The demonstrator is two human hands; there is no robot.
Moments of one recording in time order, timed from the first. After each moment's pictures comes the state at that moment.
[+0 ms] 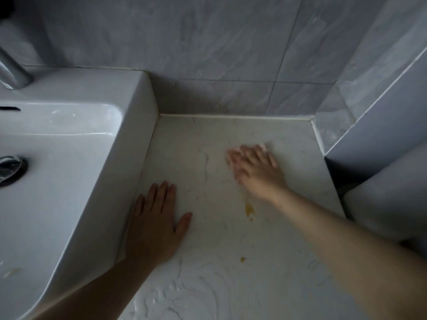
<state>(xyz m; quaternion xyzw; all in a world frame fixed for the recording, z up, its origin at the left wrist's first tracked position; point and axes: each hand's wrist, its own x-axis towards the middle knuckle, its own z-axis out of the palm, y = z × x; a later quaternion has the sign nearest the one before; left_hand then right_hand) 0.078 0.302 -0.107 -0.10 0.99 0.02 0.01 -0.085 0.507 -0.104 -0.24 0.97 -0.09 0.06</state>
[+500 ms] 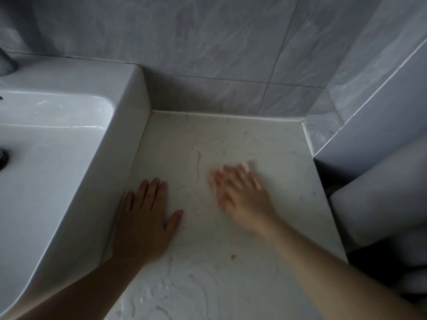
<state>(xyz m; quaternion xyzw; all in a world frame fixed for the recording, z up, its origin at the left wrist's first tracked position) 0.078 0.300 -0.113 -0.09 1.00 0.03 -0.01 -0.021 0.506 -0.108 -0.31 0.95 -0.08 0.00</state>
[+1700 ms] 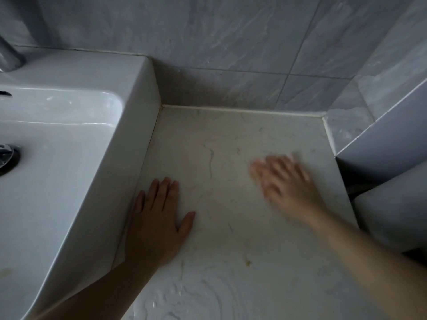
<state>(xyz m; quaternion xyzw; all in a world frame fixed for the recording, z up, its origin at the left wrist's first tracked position) 0.078 0.301 -0.111 -0.09 0.99 0.03 -0.01 -0.060 0.560 -0.111 -0.30 0.95 -0.05 -0.03</state>
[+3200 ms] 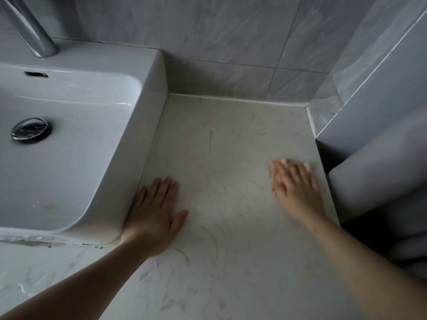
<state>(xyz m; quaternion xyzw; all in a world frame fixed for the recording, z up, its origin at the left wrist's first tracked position) 0.149 0.299 -0.110 -0.04 1.00 0.05 0.01 0.015 0.592 -0.112 -0.16 0.98 -0.06 -0.05</state>
